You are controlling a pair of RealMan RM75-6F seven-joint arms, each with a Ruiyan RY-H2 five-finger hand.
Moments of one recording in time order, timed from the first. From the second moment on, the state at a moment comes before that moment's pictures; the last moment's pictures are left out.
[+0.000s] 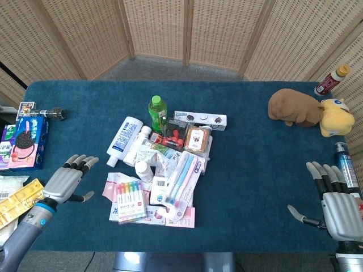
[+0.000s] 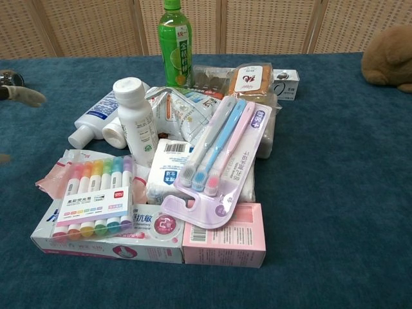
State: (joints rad) left arm -0.40 -1.09 -0.10 -1.86 1.26 0.94 0.30; right arm 0.03 -0.89 0.02 -2.10 -1.53 1.54 -0.21
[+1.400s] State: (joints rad) left arm -0.57 -1.17 -0.11 -1.63 0.99 0.81 0.13; right arm -0.06 -0.84 -0.01 -2.13 -1.62 1.62 -0.14
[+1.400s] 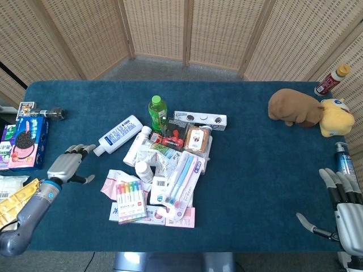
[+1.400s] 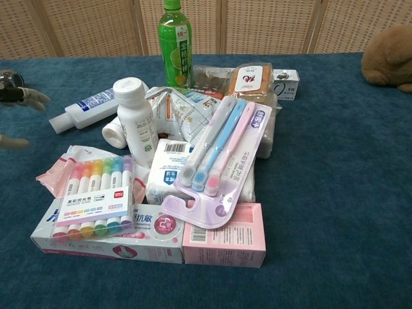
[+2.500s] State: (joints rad) left arm -0.77 -1.39 -0.23 -1.38 0.65 0.77 0.25; right arm -0.07 -0.81 -0.02 -2.10 -1.63 1.60 -0.02
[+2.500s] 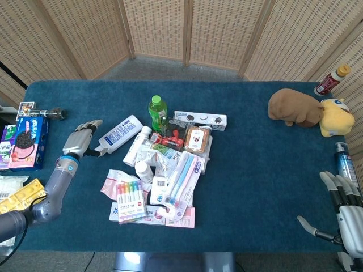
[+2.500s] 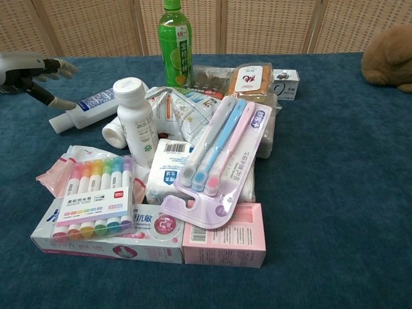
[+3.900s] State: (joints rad) left arm -0.78 -1.54 -0.31 -1.22 0.72 0.85 0.10; right arm -0.12 -0.79 -0.04 -2.08 -1.66 1.66 0.11
